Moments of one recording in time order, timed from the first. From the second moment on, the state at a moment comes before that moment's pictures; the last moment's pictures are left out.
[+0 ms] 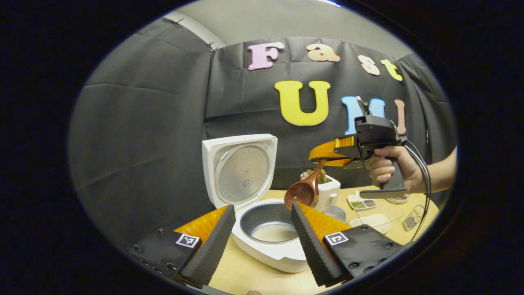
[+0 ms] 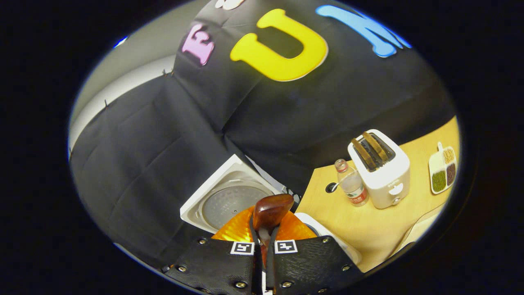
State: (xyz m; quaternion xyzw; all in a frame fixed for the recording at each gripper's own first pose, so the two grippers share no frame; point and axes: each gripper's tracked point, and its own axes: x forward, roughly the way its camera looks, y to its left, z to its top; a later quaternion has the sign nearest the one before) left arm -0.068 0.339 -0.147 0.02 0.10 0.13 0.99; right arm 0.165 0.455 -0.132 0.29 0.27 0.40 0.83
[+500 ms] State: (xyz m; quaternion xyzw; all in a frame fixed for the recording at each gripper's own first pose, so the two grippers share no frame) left arm -0.027 0.271 -0.139 0.02 0.09 0.08 0.99; right arm 0.166 0.316 -0.121 0.39 0.25 0.31 0.83
